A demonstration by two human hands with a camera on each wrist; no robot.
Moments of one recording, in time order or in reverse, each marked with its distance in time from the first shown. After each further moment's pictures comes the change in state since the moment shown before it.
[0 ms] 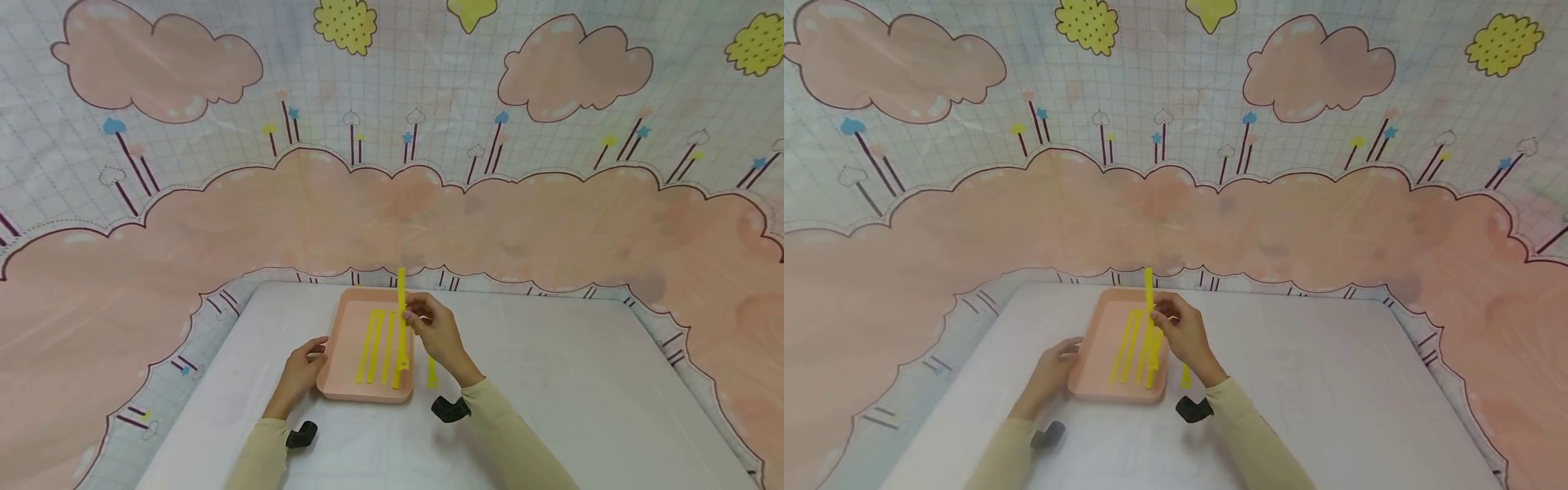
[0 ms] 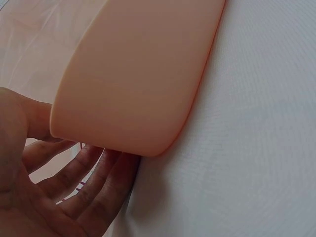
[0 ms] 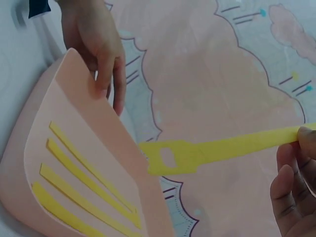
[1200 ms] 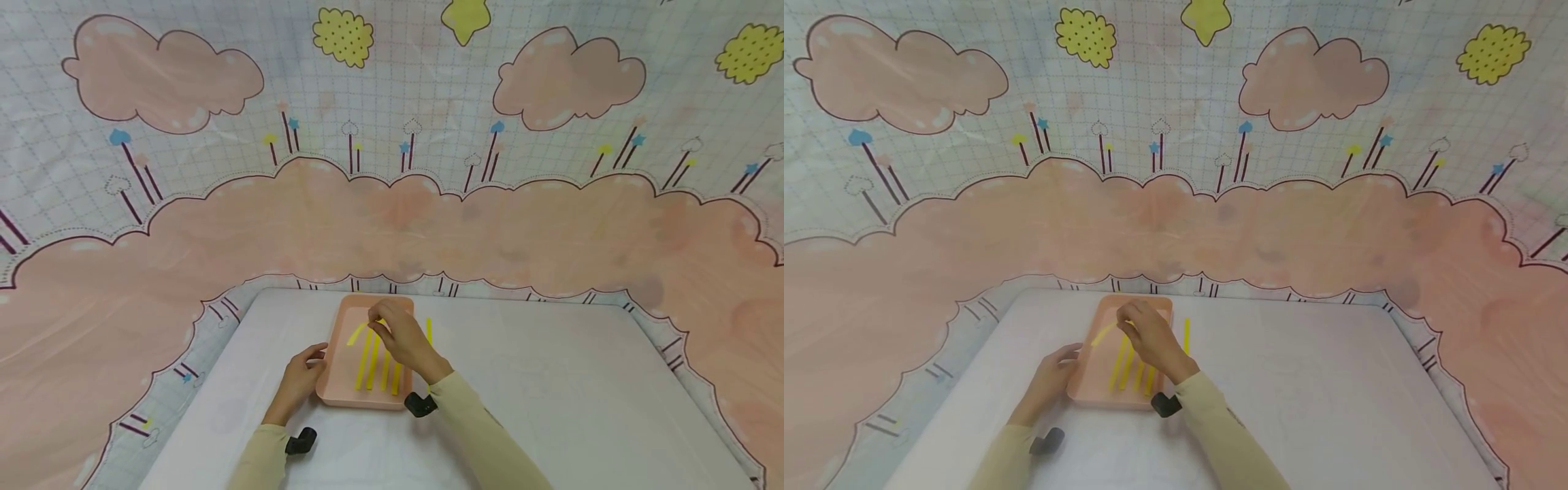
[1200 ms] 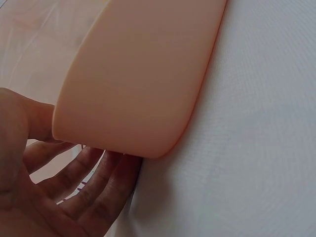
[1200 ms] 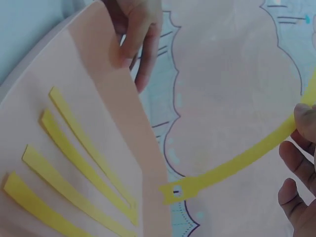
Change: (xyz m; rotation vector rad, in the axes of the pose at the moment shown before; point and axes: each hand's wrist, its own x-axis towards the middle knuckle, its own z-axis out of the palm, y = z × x) left_hand -0.004 0.003 0.002 0.006 0.013 0.005; right_hand 0.026 0.021 0.041 -0.474 -0.131 -0.536
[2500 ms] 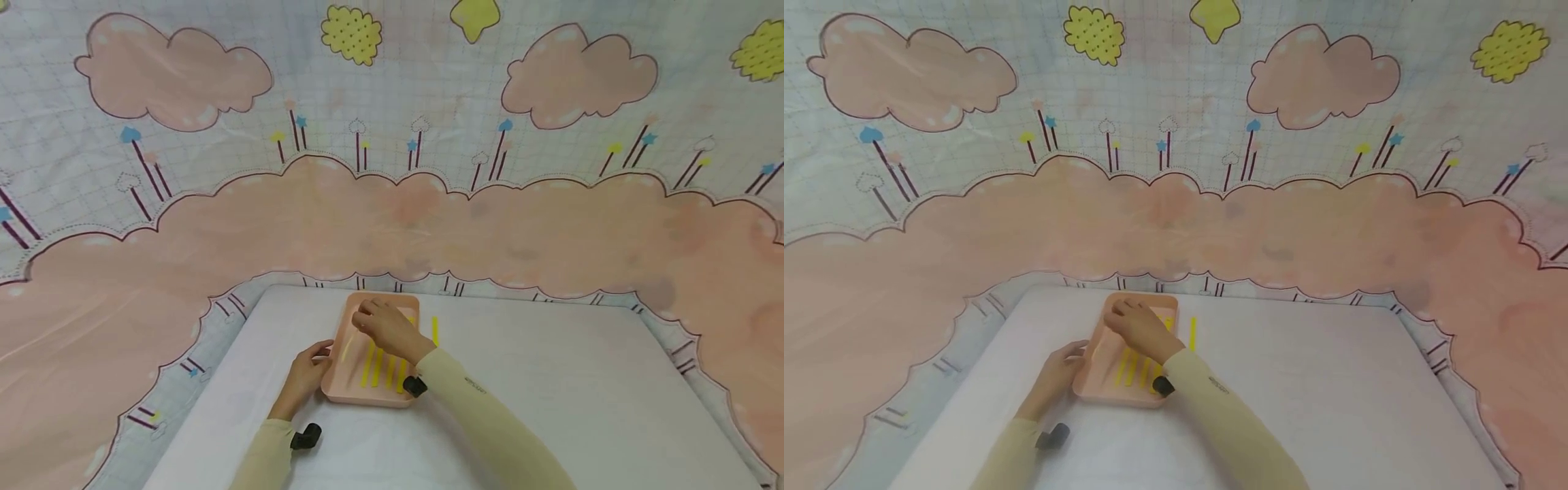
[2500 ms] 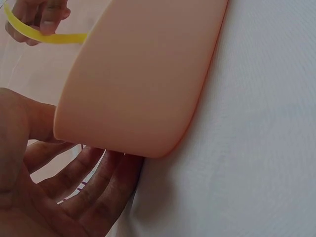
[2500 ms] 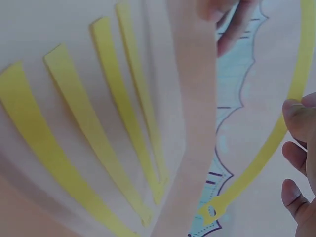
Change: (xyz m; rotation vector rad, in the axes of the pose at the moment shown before) left_hand 0.000 -0.001 -0.004 0.024 0.000 0.000; right_hand 0.025 0.014 0.036 -0.409 -0.384 -0.138
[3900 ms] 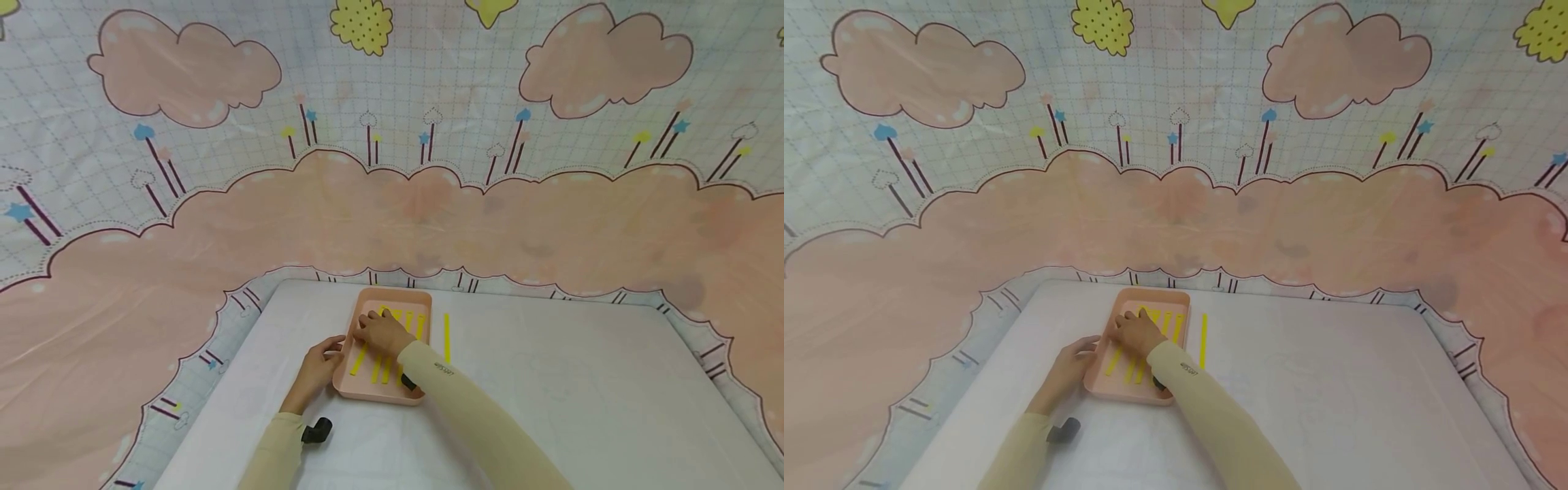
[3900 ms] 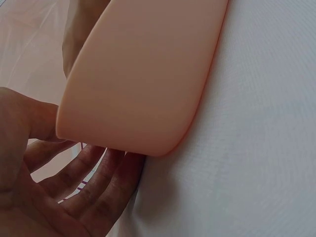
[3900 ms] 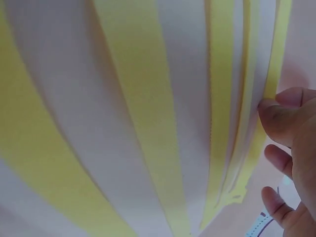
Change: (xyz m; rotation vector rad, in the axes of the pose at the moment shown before) left_hand 0.001 0.004 0.003 -0.007 -0.013 -0.025; right_hand 0.026 -0.008 0.051 -0.189 -0.431 0.028
